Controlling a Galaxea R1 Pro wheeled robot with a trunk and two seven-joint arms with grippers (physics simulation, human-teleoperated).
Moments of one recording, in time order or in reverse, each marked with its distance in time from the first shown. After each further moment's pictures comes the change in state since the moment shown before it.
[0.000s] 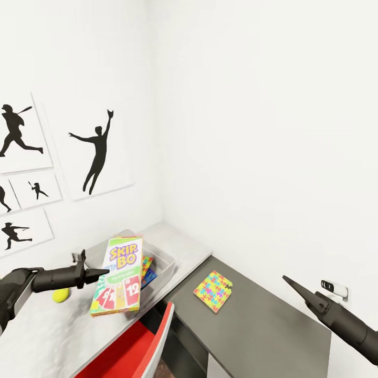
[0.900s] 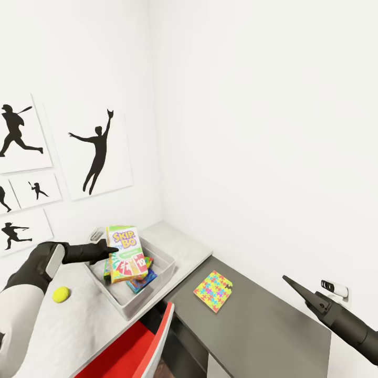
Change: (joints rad) left arm -0.173 -0.195 0.243 0.001 0.014 0.051 0.803; right arm 0.000 0.000 -0.001 0.000 -0.002 0.001 0.003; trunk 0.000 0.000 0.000
